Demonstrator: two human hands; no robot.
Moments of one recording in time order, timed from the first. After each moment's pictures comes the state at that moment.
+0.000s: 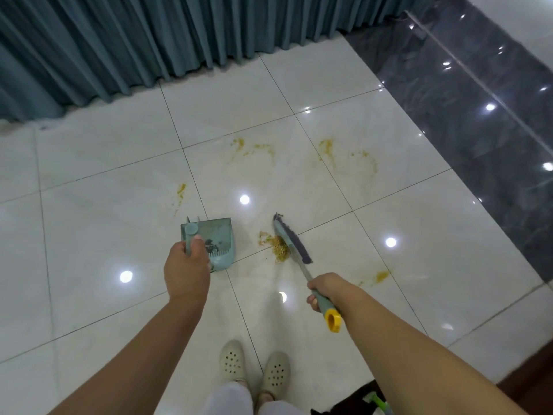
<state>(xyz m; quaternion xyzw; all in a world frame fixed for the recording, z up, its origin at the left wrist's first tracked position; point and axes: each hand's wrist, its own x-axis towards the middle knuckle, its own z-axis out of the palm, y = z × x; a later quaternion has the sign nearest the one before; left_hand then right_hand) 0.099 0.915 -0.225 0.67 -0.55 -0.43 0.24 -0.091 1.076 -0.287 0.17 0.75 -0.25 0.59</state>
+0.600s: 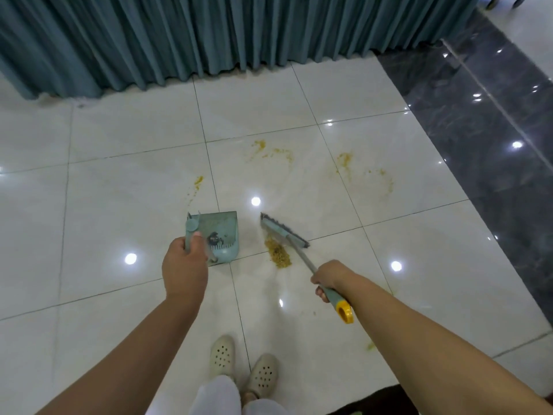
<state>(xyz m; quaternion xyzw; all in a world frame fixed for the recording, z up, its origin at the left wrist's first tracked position) 0.128 0.930 -0.214 0.69 -0.50 -0.45 0.28 -0.108 1.051 -0.263 -0.03 0.82 -0.12 0.57</state>
